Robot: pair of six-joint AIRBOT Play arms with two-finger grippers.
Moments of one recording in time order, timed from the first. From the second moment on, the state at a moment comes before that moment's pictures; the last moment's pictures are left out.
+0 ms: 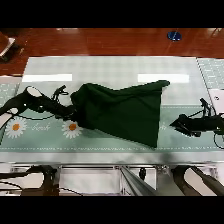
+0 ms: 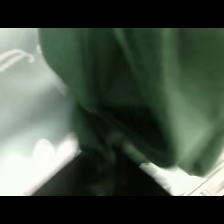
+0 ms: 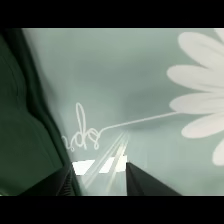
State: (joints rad) left arm 0.03 -1.49 0.83 0.88 -1.16 -1.14; right arm -0.46 -1.04 0.53 -1.03 1.16 1.37
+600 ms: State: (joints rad) left arm 0.00 -1.50 0.83 0.88 -1.17 -1.14; right arm -0.17 -1.24 0.55 -0.86 1.12 1.34
